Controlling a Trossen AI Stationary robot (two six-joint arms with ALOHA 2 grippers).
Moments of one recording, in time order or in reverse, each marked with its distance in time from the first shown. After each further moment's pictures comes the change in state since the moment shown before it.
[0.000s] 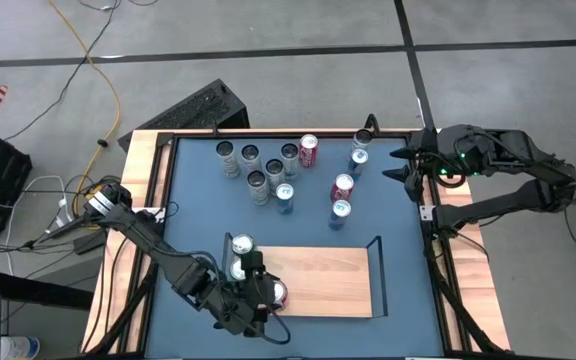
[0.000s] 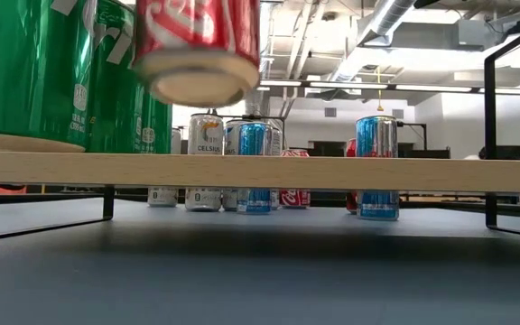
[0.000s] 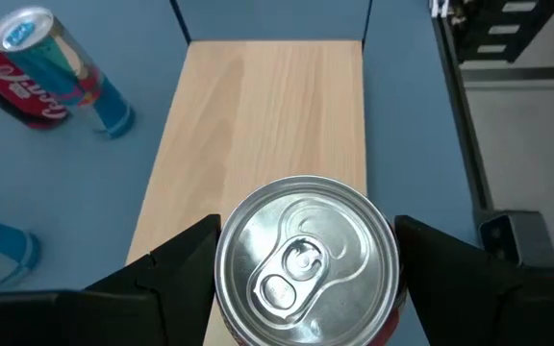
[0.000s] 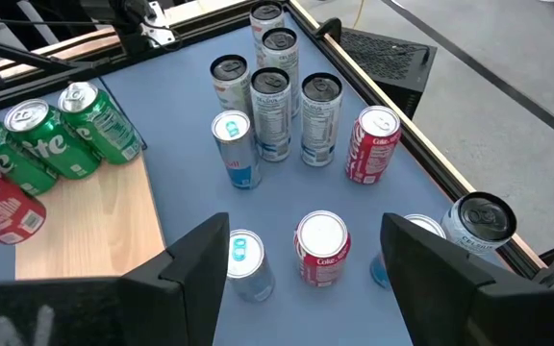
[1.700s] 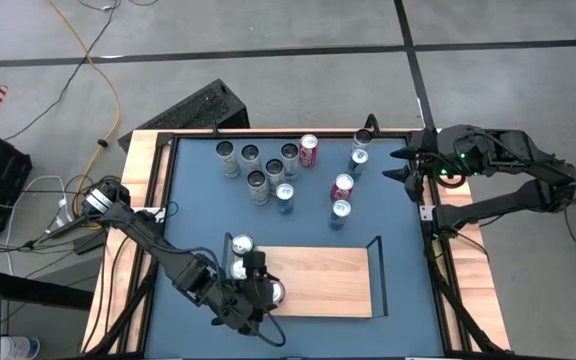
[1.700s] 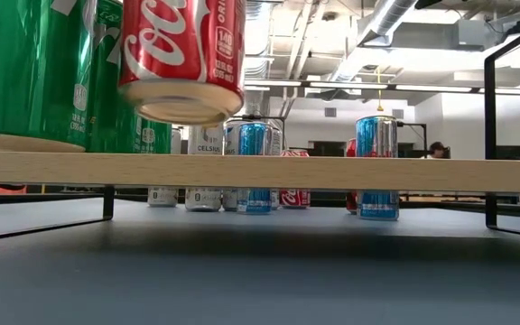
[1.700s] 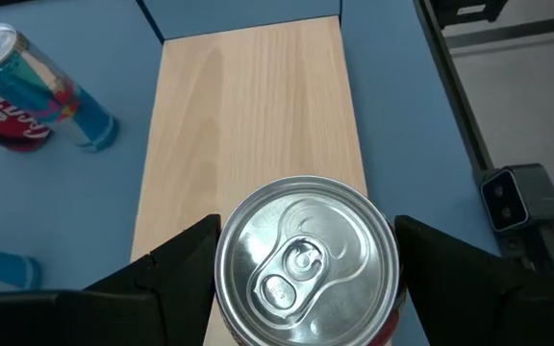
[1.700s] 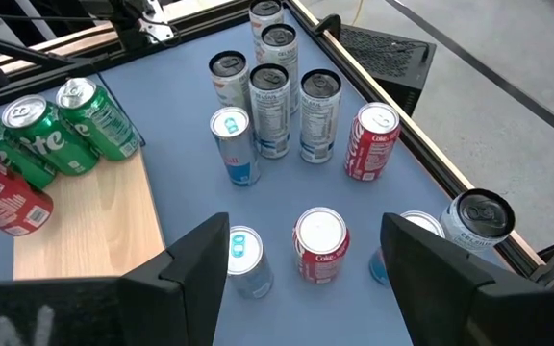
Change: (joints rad) left arm 0.022 -0.024 -0.050 0.031 0.066 0.134; right arm 0.000 0.000 0.000 -0.009 0.000 0.000
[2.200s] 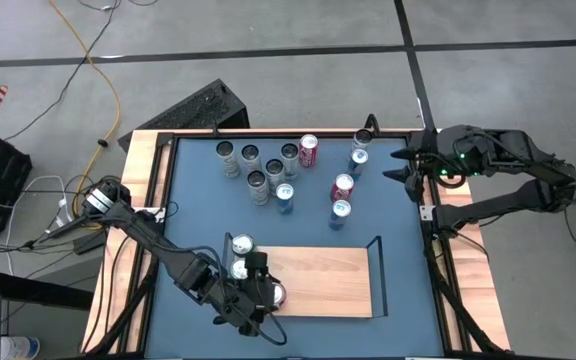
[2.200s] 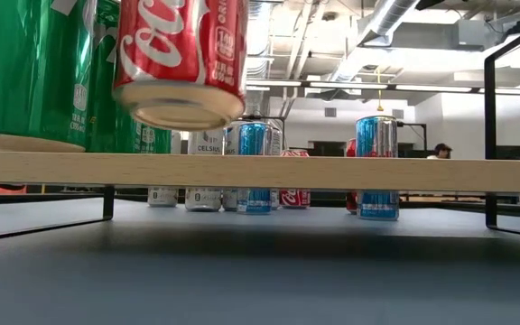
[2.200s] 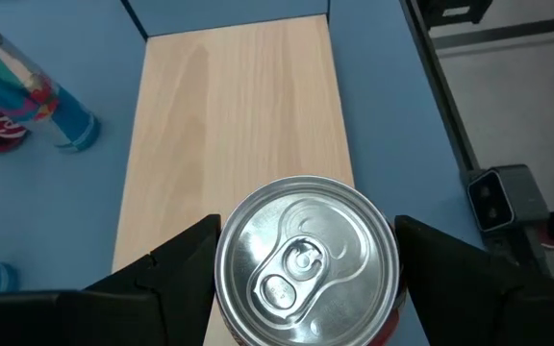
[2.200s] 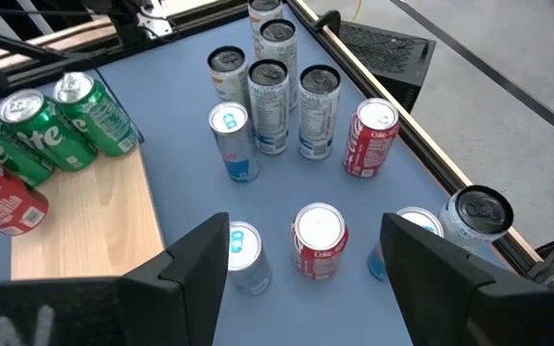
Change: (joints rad) left arm 0.013 0.002 -0.011 0.029 0.047 -0.001; right arm 0.000 0.000 0.000 -0.014 0.000 -0.001
